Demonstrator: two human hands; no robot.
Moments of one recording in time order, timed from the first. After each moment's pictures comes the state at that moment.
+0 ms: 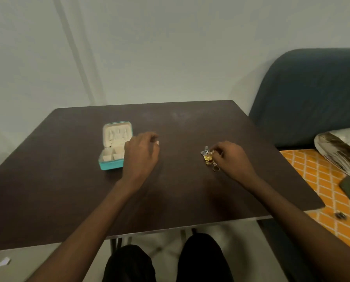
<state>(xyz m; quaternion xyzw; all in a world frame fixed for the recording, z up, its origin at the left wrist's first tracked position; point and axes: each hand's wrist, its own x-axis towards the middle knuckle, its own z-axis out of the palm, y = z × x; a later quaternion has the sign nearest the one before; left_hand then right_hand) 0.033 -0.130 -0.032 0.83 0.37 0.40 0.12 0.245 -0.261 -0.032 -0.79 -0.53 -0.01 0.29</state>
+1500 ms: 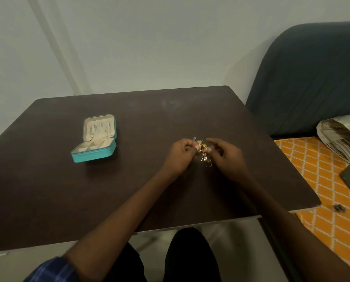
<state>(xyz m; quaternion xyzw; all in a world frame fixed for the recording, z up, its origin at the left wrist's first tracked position) 0.166 -0.172 -0.074 0.71 0.33 0.28 0.57 0.284 -0.270 -0.074 -0.76 -0.48 0.09 0.43</state>
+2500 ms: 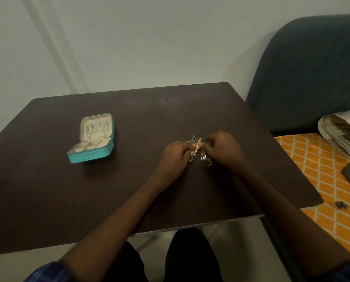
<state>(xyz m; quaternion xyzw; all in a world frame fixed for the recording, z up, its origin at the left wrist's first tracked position) 0.153 -0.161 -0.081 0.89 0.28 0.24 0.26 0.301 -0.240 -0.066 -0.83 -0.50 0.04 0.23</state>
